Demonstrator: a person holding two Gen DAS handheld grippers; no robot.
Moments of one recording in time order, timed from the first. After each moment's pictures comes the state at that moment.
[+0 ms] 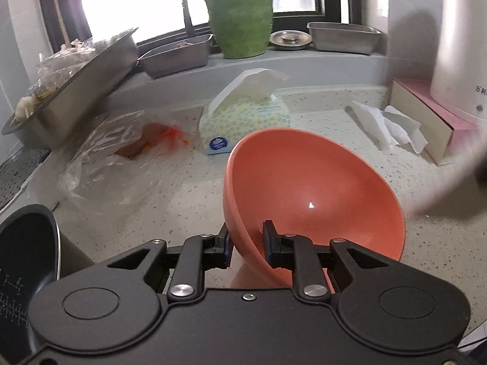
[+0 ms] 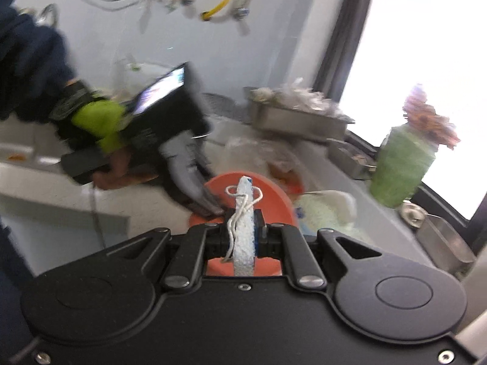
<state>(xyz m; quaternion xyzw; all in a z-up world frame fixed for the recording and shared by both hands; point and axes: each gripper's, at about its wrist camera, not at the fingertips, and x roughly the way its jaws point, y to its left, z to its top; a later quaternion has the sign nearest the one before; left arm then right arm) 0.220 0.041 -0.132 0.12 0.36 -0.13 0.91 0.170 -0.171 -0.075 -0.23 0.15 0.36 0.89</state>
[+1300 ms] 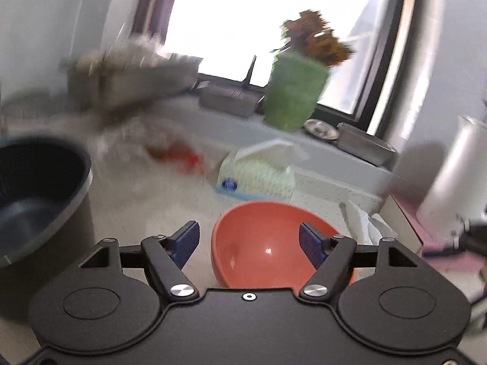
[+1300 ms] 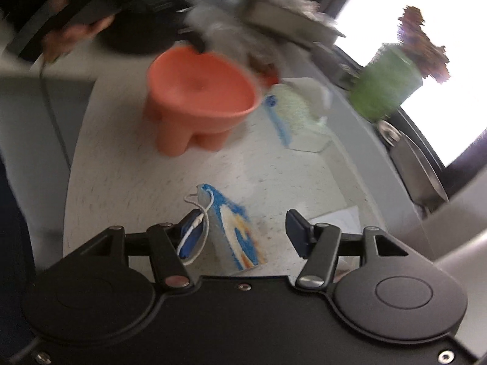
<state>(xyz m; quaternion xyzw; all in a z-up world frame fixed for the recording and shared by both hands) 0.157 0.079 -0.117 -0.06 0.23 -0.09 0.97 0.172 -0.214 -0.108 -0.33 0.27 0.32 0.85</state>
